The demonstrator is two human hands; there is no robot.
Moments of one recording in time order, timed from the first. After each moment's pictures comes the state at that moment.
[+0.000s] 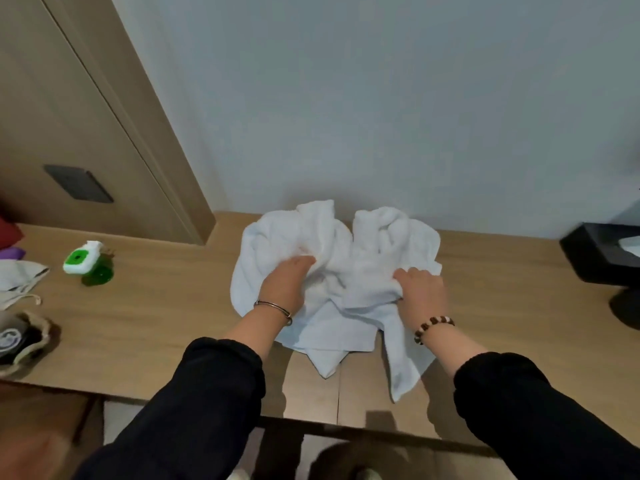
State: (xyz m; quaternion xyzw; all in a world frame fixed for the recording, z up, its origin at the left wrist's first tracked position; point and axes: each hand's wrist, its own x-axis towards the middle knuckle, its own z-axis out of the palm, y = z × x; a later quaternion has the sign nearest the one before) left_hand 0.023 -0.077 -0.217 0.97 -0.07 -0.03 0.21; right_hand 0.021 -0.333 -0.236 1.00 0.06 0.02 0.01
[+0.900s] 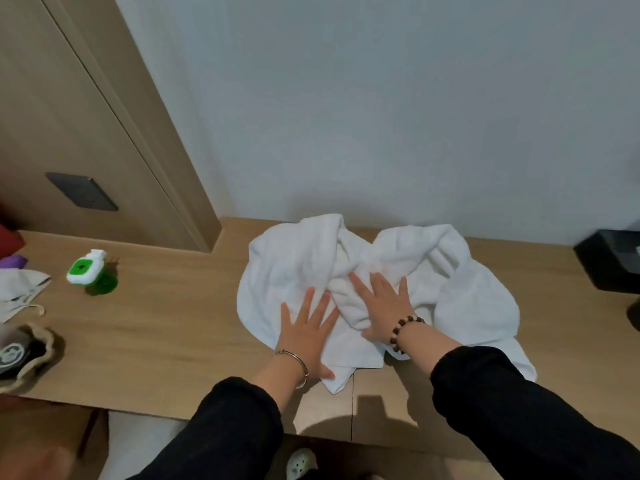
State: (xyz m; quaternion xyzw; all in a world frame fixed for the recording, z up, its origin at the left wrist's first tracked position) left_hand -0.017 -0.082 -0.279 0.97 -0.17 -0.18 -0.05; right_hand 0.038 -0.271 -0.260 0.97 0.17 -0.17 0.04
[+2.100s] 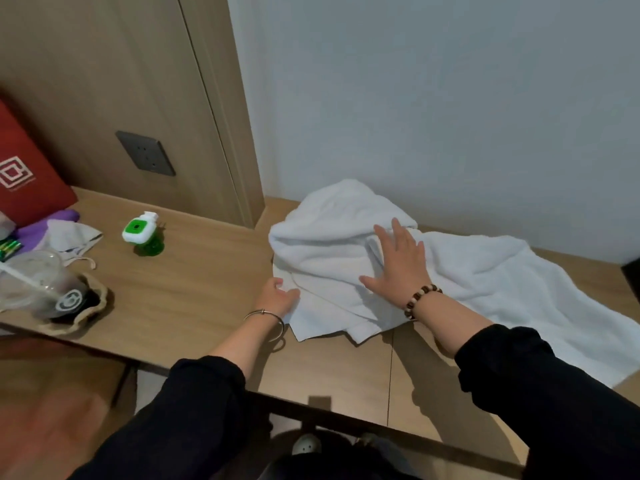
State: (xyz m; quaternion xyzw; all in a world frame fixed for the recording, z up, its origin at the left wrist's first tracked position) left_hand -0.005 0.036 -0.275 0.76 0.32 -0.13 0.55; right_hand 0.053 -0.195 -0.212 0.99 0.14 -0.02 -0.09
